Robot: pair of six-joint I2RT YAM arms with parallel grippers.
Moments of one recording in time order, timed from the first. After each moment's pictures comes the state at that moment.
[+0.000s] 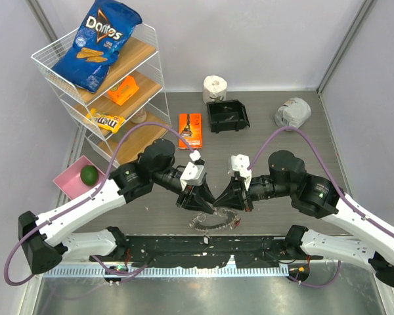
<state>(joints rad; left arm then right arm) -0.92 1.11 1.02 -0.28 1.04 0.21 0.97 0.83 1.01 -0.48 -0.62 -0.05</state>
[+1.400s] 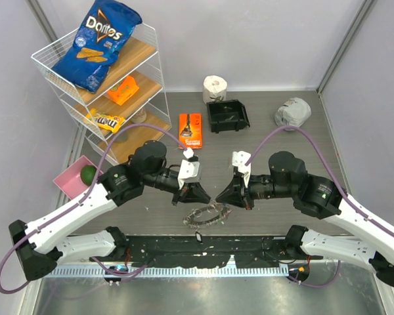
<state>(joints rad) -0.91 1.05 1.05 -0.41 0.83 0.21 0.97 0.82 1.03 -0.56 -0.47 -0.02</state>
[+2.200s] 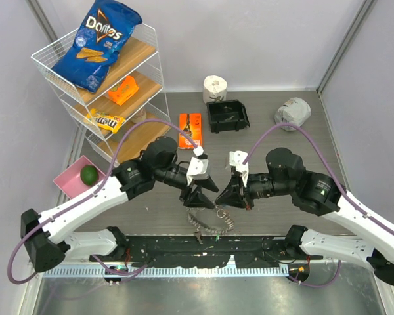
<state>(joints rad) -0.90 1.12 1.03 -0.32 0.86 0.23 0.97 0.86 1.07 -0.60 -0.53 -0.01</state>
